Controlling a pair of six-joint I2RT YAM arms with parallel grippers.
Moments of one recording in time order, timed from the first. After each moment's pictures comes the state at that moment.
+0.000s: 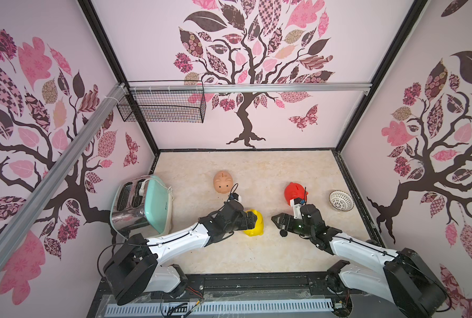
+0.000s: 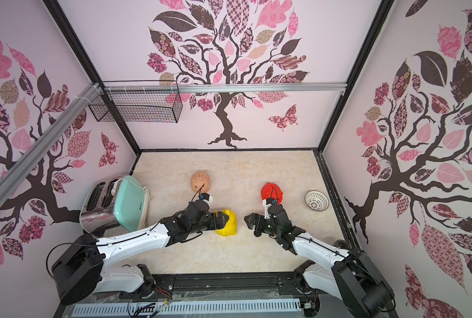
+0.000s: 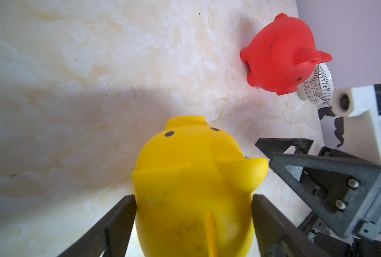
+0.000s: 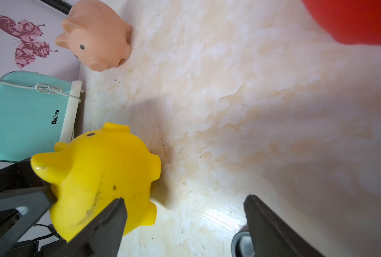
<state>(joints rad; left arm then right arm) -0.83 1.32 0.66 -0.06 0.04 -0.82 0.51 1.13 0.31 0.19 -0.28 0.78</state>
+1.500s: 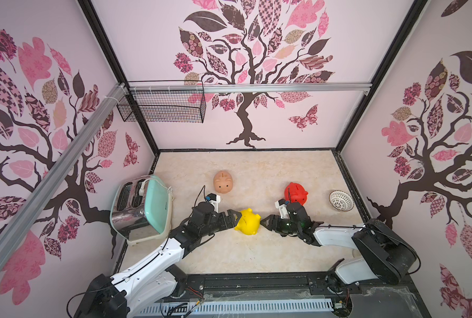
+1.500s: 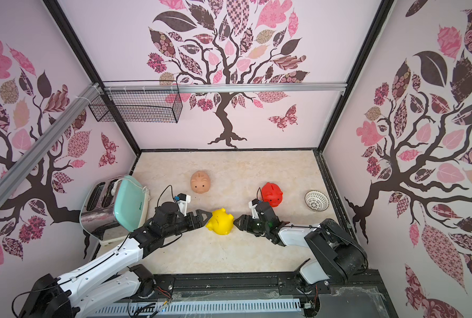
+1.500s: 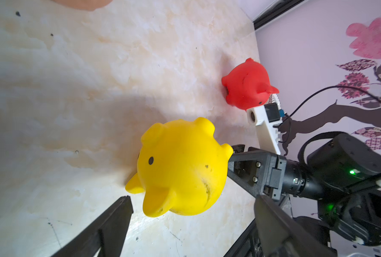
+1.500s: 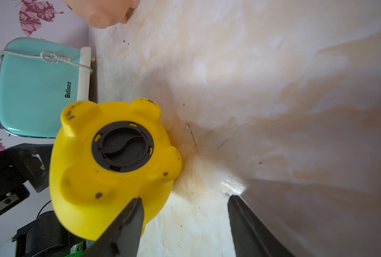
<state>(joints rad) -0.64 0.97 0.49 -0.12 0.21 -0.82 0.61 1.44 0.40 0.39 -0.40 0.88</state>
